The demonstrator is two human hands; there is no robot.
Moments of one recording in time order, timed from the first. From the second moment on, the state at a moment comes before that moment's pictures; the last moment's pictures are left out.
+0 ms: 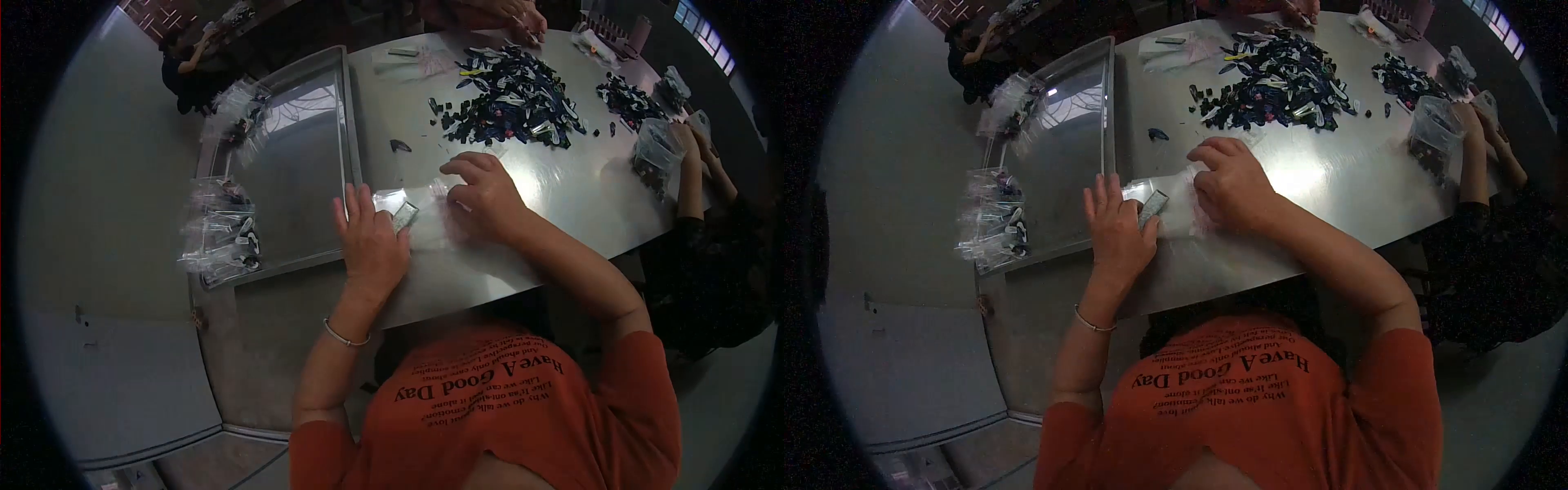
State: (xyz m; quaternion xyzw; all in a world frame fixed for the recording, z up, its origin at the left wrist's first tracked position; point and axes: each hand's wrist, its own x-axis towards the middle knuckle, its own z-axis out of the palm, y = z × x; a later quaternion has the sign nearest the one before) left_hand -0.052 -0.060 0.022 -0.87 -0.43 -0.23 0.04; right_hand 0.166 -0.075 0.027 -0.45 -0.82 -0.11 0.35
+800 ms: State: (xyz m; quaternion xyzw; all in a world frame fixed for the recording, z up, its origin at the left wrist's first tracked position) left_hand 0.024 -0.001 0.033 -0.42 -0.31 -0.44 -0.73; right_hand 0.210 -0.044 0.038 -0.41 -0.35 0.67 0.51
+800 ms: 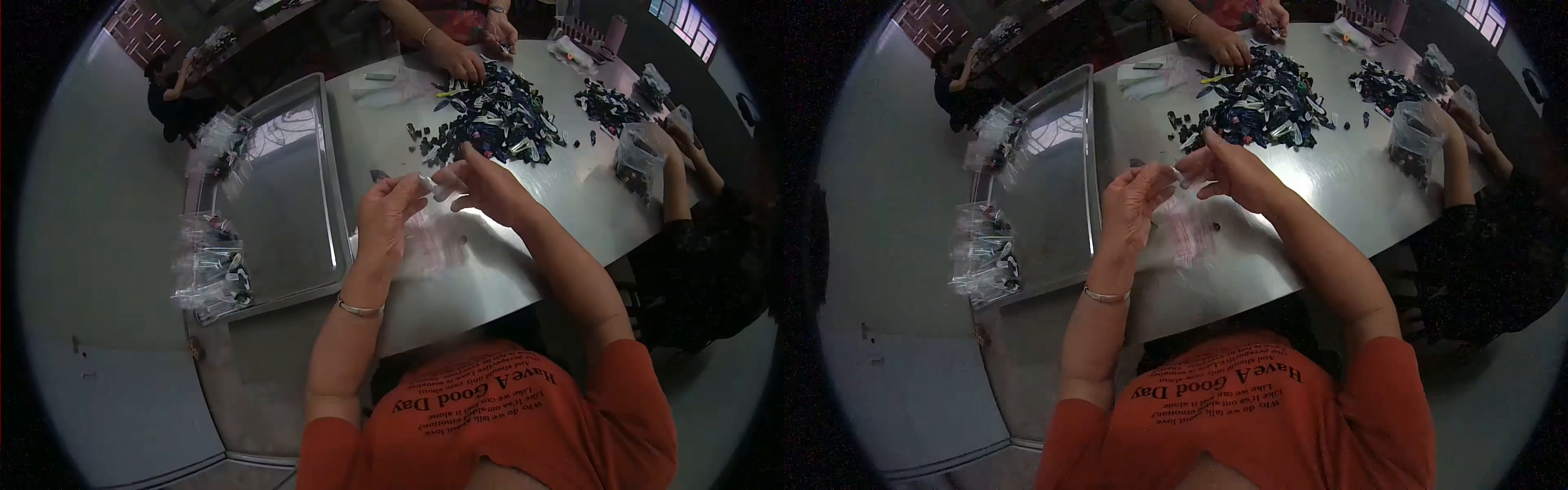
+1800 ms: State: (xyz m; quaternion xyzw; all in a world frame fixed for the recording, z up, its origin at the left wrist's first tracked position) left_hand 0.026 -0.008 0.012 -0.35 -0.28 -0.51 -0.73; right_hand 0.193 -0.051 0.012 -0.46 -0.44 0.52 0.57
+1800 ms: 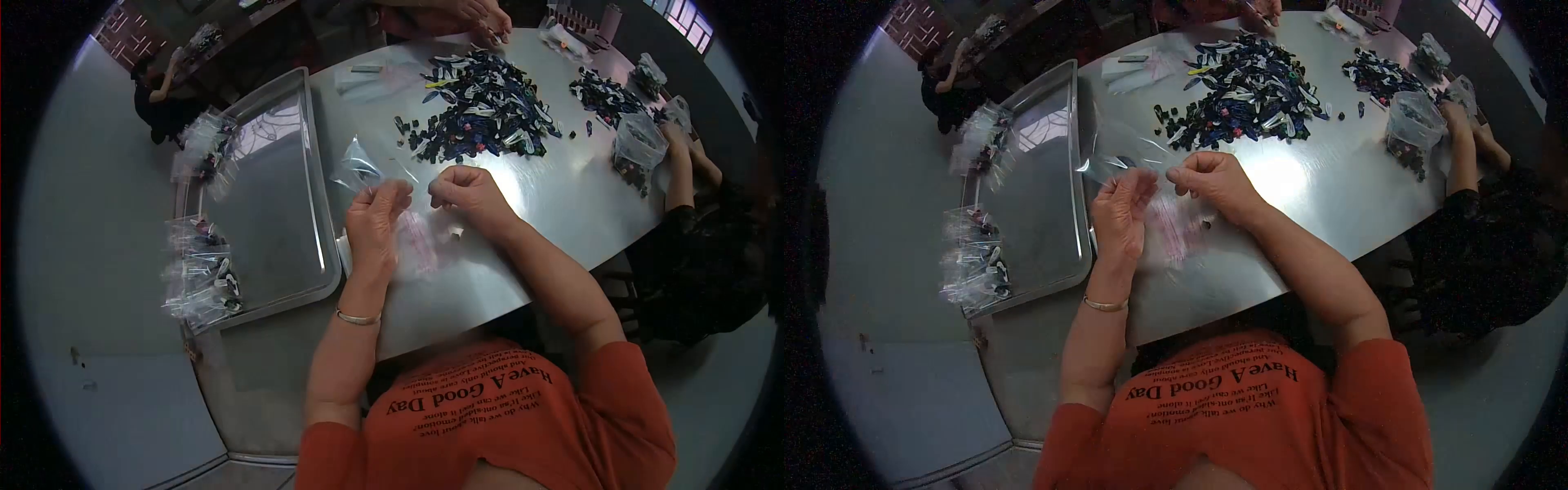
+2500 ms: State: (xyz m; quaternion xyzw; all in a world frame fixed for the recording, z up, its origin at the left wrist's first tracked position) left_hand 0.032 -0.008 -0.005 -0.29 -0.23 -0.52 -0.77; right_hand 0.186 -0.053 0.018 -0.35 -0.68 0.36 0.54
